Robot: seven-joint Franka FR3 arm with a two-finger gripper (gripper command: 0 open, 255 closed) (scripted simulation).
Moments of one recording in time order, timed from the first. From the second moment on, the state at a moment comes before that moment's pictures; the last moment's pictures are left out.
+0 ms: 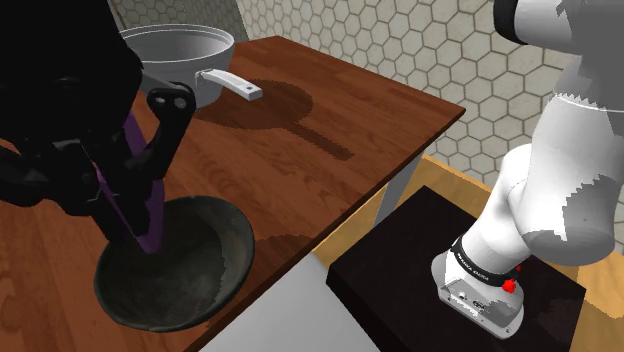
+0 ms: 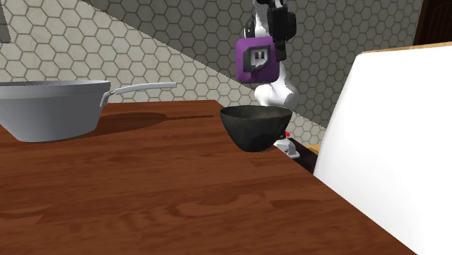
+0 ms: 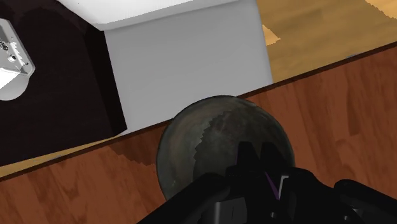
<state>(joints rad) 0.51 0.24 0.71 -1.25 0.02 1.43 1.51</state>
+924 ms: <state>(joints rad) 0.47 0.17 0.70 -1.50 0.07 1.63 1.46</state>
